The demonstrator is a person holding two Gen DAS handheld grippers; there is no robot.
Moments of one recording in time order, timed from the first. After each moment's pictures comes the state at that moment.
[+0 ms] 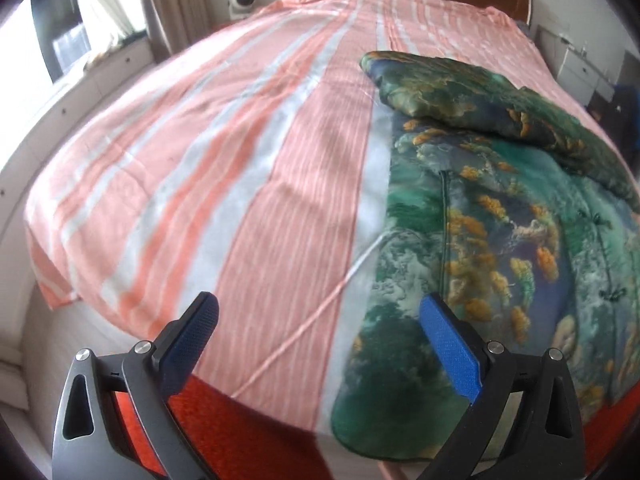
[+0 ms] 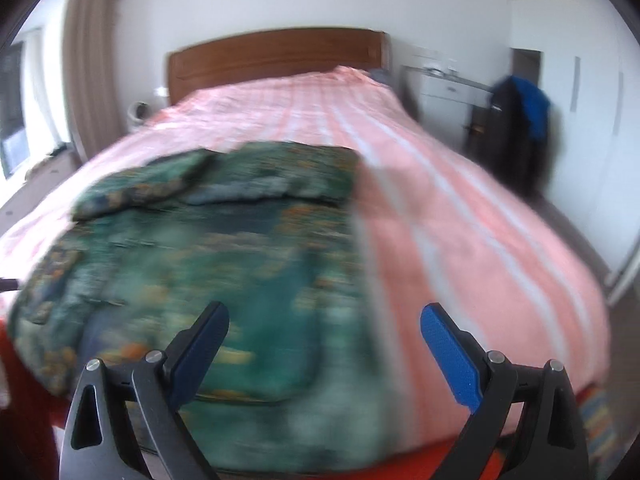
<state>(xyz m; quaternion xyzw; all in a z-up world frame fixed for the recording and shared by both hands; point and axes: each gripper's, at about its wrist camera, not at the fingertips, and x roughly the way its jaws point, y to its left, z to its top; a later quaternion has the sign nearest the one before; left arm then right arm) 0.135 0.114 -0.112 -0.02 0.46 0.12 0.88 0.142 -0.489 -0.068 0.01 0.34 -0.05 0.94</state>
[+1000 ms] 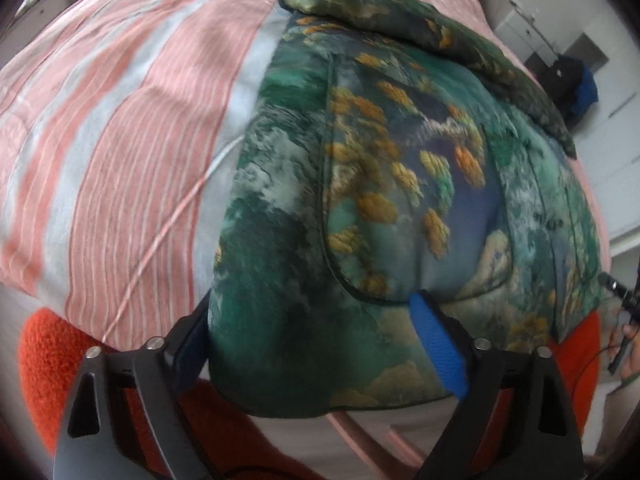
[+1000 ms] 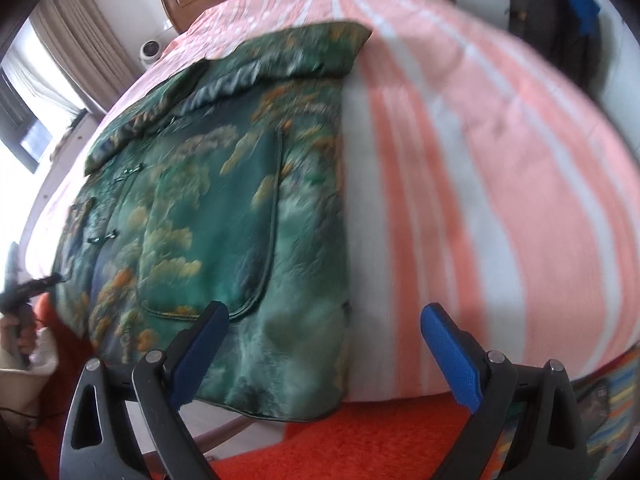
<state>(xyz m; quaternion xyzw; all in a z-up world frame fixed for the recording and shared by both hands) 0.129 0.082 -0.150 -0.09 0.57 -0.05 0.81 0.174 -0.541 -0.119 0.11 0.53 0.08 0.83</state>
